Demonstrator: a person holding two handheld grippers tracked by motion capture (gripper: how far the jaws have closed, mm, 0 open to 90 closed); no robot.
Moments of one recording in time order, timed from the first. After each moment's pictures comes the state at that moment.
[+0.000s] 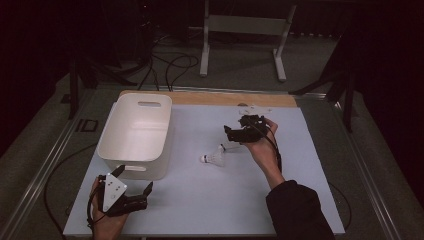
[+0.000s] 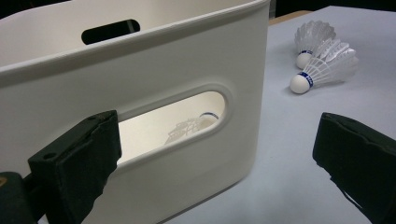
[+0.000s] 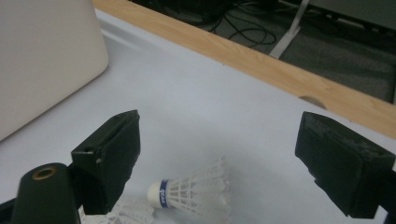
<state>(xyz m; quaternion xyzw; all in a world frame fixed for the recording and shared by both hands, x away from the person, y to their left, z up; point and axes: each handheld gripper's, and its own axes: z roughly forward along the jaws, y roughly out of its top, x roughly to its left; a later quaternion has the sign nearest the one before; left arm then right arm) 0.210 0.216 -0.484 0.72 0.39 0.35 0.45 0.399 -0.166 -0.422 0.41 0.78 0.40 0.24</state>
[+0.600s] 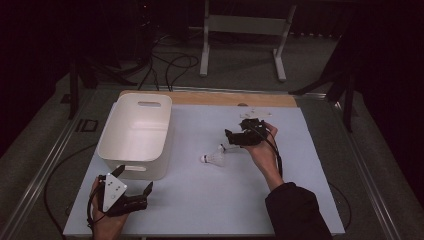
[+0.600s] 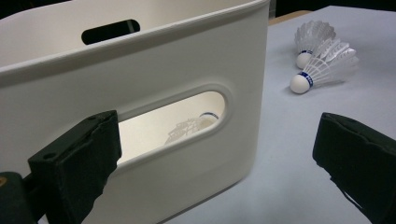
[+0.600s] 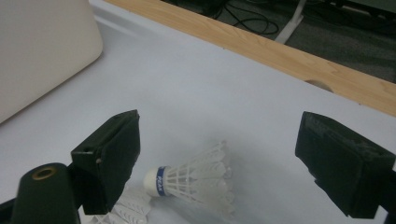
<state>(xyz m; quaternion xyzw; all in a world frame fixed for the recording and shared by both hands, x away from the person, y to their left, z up) 0.210 0.216 -0.484 0.72 0.39 0.35 0.45 0.399 -0.170 -0.439 0.43 0.78 0.39 0.23</state>
